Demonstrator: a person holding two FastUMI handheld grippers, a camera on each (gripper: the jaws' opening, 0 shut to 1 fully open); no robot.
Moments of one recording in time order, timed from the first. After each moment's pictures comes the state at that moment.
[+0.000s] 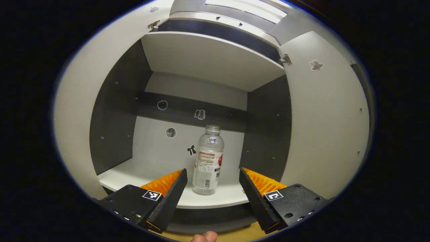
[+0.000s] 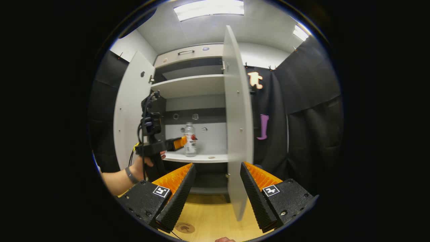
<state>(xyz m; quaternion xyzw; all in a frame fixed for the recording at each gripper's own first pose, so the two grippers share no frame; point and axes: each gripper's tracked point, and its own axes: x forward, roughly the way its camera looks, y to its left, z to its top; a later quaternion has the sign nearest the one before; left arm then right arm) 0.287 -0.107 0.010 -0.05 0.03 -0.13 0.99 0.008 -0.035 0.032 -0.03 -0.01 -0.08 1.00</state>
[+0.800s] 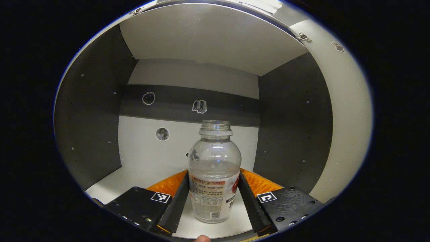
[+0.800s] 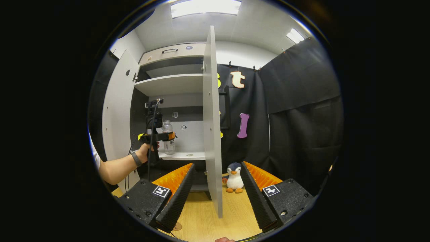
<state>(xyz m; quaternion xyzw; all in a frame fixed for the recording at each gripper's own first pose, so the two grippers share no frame) 0.369 -0.117 0.011 -0.02 0.04 -0.13 0.99 -0.008 -0.069 0.035 -0.02 -0.01 -0.13 0.99</state>
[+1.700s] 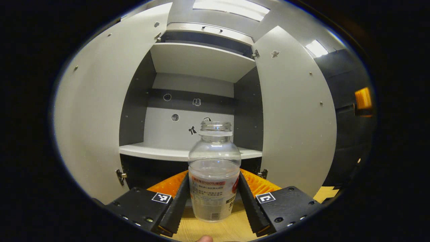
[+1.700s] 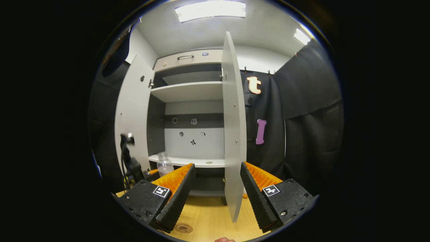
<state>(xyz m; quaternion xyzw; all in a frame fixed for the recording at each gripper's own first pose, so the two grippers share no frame) 0.112 -0.100 -0.084 -0.01 0.01 -0.15 0.99 -0.014 -0.016 0.066 -0.04 -0.03 -0.05 1.00</state>
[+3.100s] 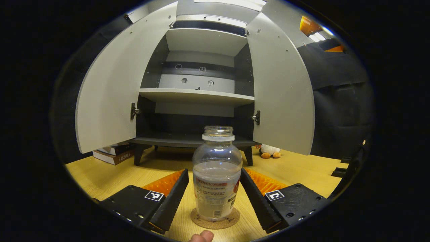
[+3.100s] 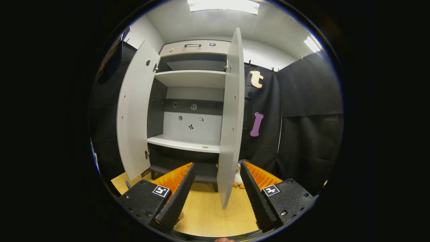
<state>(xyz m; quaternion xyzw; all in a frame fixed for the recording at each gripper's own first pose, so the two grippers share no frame) 0.007 -0.100 -0.232 -0.01 0.08 -0.10 0.99 -0.040 -0.024 0.033 -0.08 0.04 -0.07 0.99</state>
